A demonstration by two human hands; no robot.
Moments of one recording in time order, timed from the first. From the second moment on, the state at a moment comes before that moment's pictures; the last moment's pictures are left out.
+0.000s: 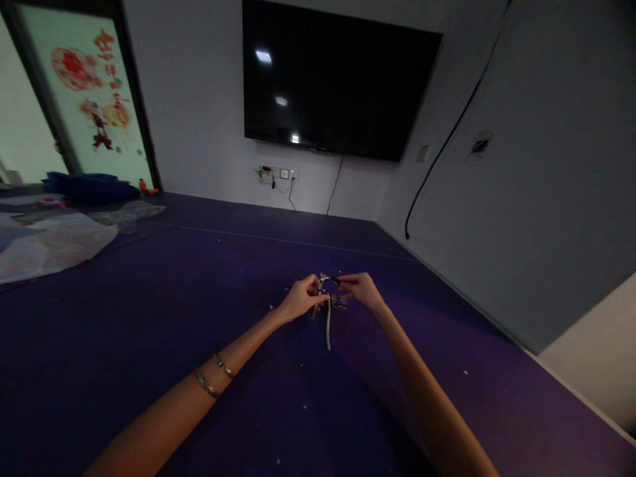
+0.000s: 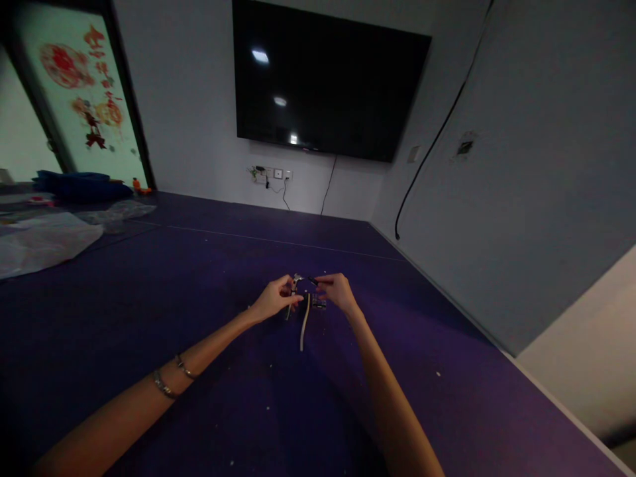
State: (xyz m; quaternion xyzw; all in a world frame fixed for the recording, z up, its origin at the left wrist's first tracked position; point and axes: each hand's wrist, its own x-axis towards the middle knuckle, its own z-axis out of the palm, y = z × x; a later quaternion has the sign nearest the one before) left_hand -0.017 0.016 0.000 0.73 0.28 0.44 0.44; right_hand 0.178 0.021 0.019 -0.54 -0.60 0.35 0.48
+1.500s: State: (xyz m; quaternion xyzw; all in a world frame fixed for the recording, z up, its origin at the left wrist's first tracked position) left_hand -0.019 0.010 -0.009 0.80 0.31 0.45 0.24; right_hand 0.146 -0.024 0.068 -0.47 -0.75 0.23 0.41
